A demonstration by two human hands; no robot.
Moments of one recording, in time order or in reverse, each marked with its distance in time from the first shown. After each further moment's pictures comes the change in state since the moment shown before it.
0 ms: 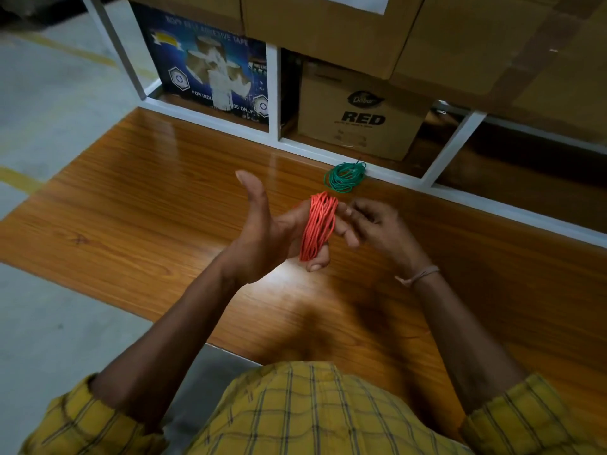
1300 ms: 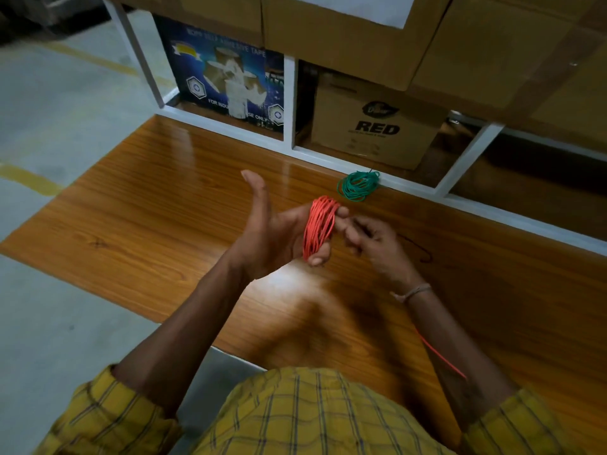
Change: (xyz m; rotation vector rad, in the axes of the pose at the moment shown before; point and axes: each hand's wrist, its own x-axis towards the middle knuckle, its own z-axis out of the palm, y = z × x) left_hand -0.004 -0.001 -0.028 -0.201 0.007 0.013; right_hand 0.006 0.010 0.040 0.215 0.025 0.016
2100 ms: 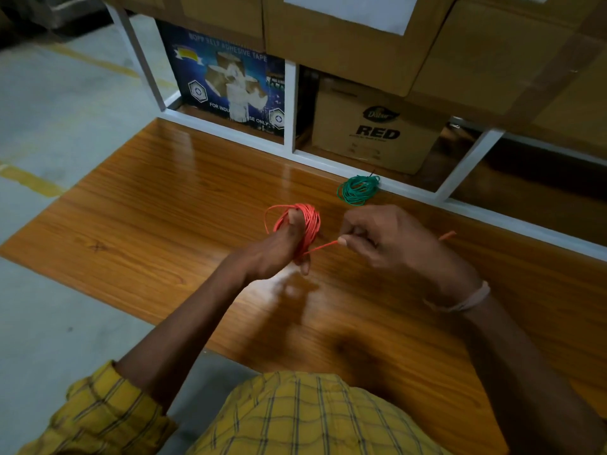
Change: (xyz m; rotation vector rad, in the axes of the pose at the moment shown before) left_hand -0.003 -0.014 -0.015 0.746 0.336 -0.208; right_hand -0.010 -0.104 -0.023 -0.917 -0.277 -0.304
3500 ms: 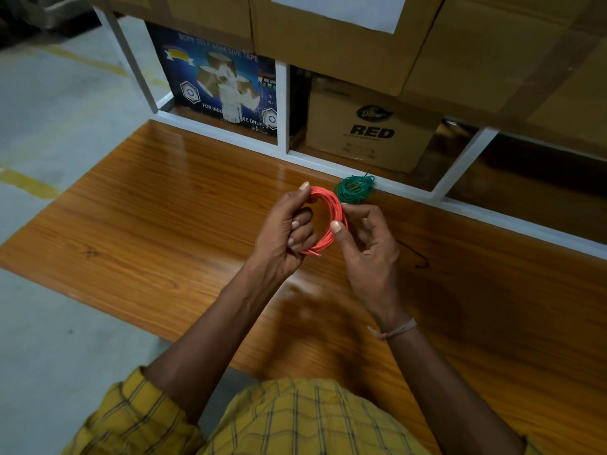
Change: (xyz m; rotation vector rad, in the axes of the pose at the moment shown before) left_hand 0.041 0.023 0.023 -1.251 0.303 0.018; right_hand -0.003 -0.019 0.074 0.890 0.773 0.269
